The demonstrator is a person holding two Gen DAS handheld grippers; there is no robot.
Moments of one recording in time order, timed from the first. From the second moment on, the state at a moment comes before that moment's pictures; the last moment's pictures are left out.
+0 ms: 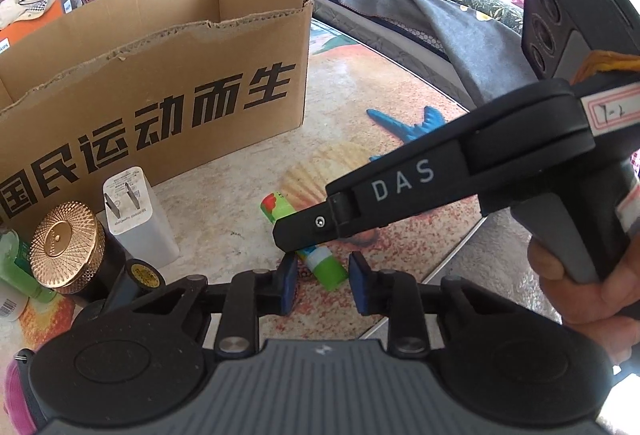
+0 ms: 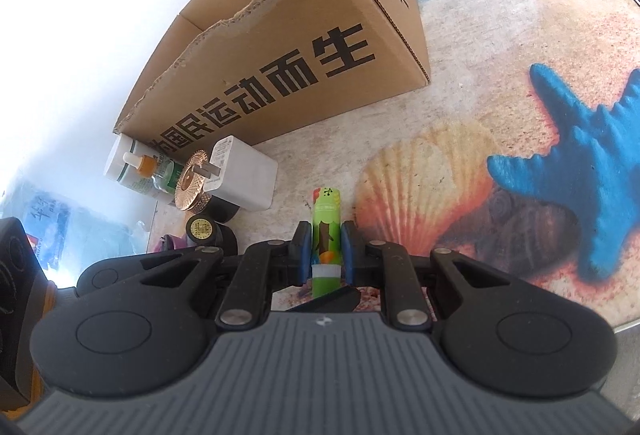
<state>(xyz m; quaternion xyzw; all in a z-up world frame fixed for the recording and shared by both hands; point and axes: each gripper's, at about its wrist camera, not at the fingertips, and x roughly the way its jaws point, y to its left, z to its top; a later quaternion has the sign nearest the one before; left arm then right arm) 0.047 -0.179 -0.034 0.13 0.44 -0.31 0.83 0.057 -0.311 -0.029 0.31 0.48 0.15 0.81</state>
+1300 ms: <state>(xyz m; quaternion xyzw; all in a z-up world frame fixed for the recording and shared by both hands) 0.281 -0.041 0.056 0.13 0.48 -0.11 0.86 0.382 -0.177 -0.019 0.37 0.58 0.17 0.71</state>
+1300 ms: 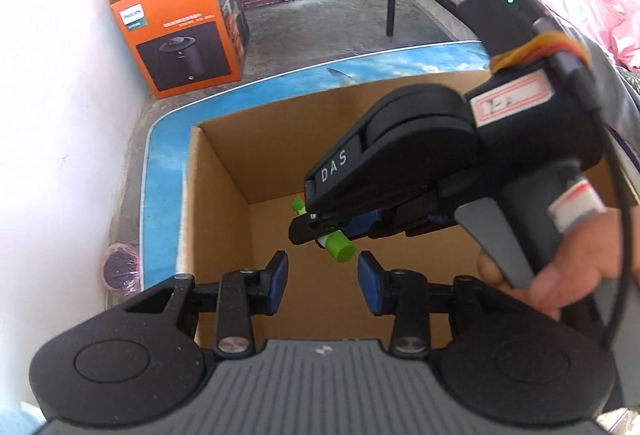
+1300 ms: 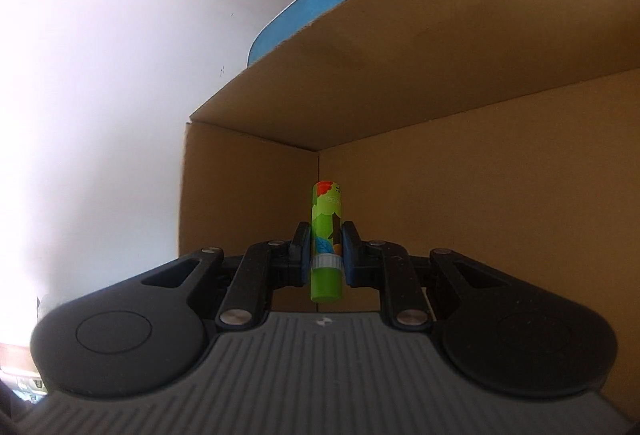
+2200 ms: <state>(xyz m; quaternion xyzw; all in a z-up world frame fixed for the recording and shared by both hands) 0.114 0.010 0.142 0.03 0.33 -0.16 0.93 0.175 -0.271 0.133 0.34 0.40 0.27 0.81</state>
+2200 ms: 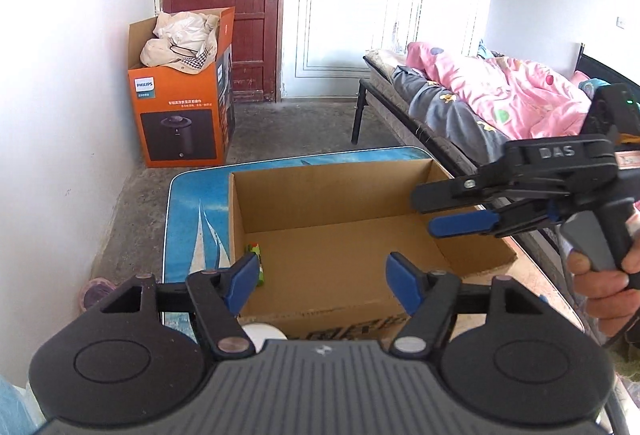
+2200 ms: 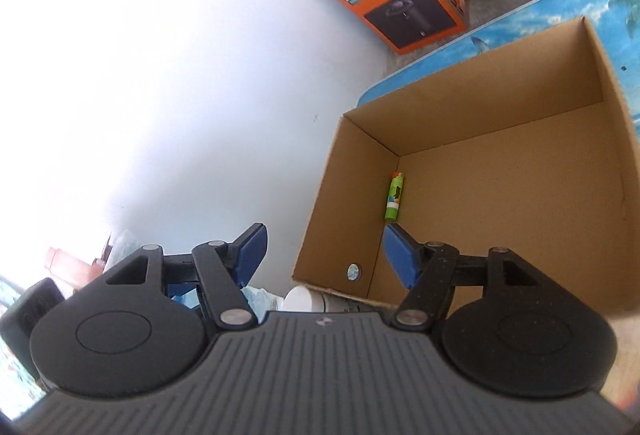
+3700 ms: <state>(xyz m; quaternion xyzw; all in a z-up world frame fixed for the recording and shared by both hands) 0.043 -0.059 -0.002 0.14 0.37 -0.20 0.90 0.063 -0.220 -0.005 0.35 0.39 0.18 0.83</state>
